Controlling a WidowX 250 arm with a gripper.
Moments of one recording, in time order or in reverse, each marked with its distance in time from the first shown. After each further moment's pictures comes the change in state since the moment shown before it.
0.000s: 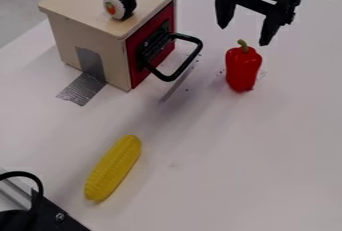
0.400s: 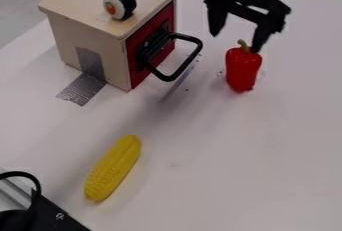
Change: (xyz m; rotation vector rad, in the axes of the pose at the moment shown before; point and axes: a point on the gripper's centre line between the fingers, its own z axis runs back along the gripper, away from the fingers) arm -0.012 0.021 0.003 0.008 0.039 0.033
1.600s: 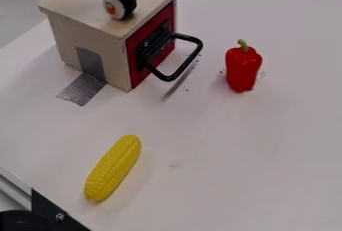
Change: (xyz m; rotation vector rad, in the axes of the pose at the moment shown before) arm -0.029 0.148 0.004 -0.157 -0.056 0.010
